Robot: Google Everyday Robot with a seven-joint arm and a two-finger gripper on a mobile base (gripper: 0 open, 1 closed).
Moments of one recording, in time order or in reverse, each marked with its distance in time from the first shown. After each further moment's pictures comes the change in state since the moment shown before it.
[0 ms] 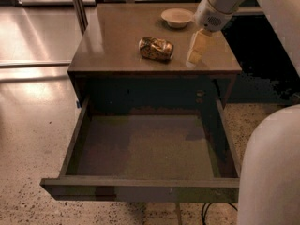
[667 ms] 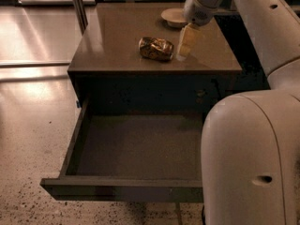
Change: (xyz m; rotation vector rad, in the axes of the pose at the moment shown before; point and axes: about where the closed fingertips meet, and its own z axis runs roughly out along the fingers) arm -0.025 -0.031 0.023 -0.017 -0.013 -0.054
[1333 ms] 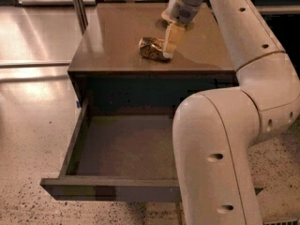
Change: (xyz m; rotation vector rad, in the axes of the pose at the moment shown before) arm -0.041 -0.017 0.028 -0.017 -0.018 -0.067
